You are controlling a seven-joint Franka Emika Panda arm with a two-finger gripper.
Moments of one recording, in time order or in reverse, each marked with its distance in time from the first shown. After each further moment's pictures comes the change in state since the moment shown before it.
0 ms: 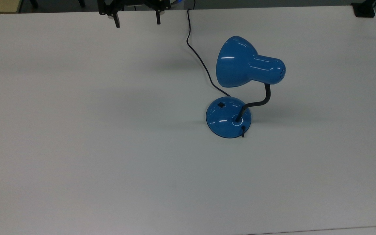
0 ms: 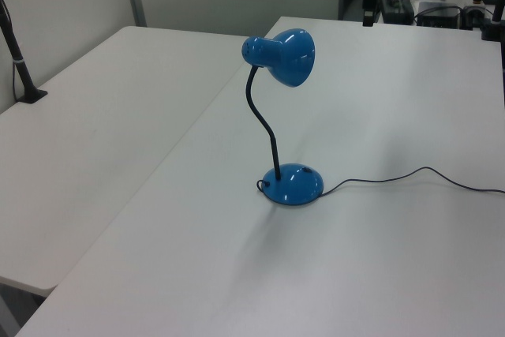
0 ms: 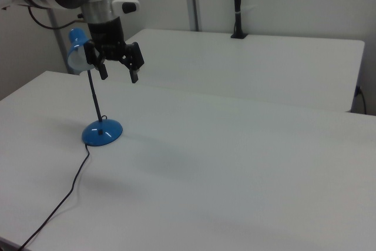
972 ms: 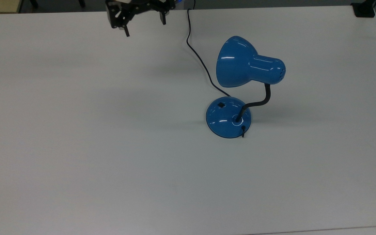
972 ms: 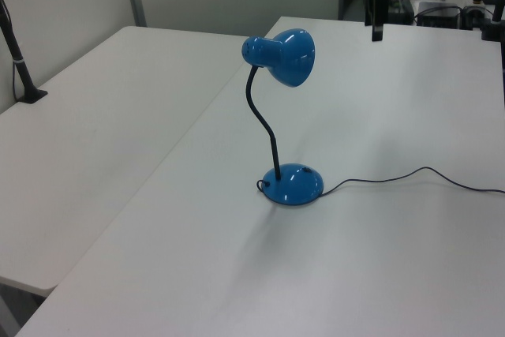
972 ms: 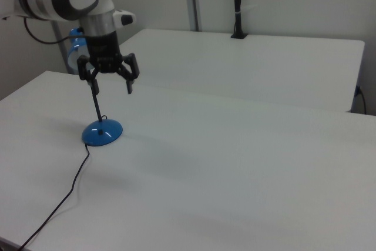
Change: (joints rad) arm 0.009 0.003 0.025 -0.066 -0.001 0.000 -0.257
